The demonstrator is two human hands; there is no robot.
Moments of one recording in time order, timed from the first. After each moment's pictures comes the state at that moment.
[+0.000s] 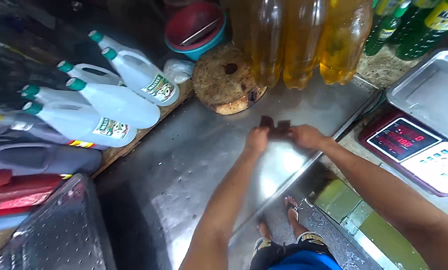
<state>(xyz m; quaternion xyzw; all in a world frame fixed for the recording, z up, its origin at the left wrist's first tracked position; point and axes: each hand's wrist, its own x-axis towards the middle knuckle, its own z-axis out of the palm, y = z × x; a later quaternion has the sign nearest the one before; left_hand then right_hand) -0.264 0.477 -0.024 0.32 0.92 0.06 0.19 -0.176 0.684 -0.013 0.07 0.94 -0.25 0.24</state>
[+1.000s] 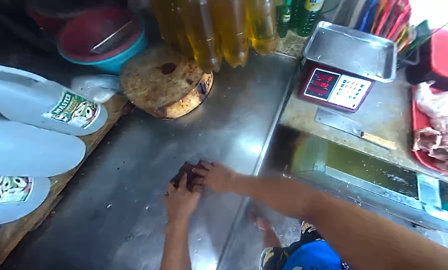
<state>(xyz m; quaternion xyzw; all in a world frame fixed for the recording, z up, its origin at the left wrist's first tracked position) -0.182 0.213 -0.021 0.17 0.97 0.07 0.18 -0.129 0.373 -0.061 -0.12 0.95 -0.27 0.11</state>
